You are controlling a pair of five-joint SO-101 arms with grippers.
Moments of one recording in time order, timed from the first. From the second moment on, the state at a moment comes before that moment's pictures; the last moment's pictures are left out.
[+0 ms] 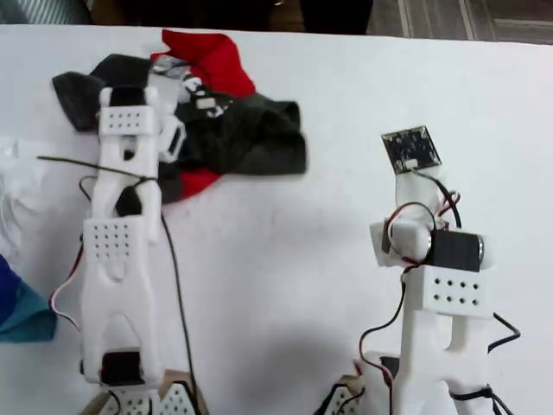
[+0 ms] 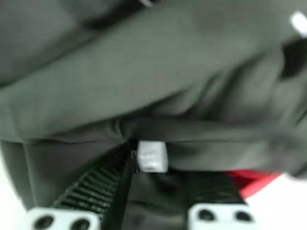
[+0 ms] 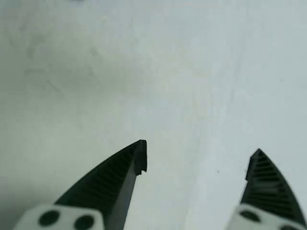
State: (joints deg) left arm -12.2 61.9 -66.0 93.1 -15.4; right arm 3.4 -44.4 40.2 77.4 21.5
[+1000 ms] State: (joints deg) left arm -53.0 18.5 -55.3 101.5 -31.8; right arm -7.1 -44.4 40.2 75.6 17.7
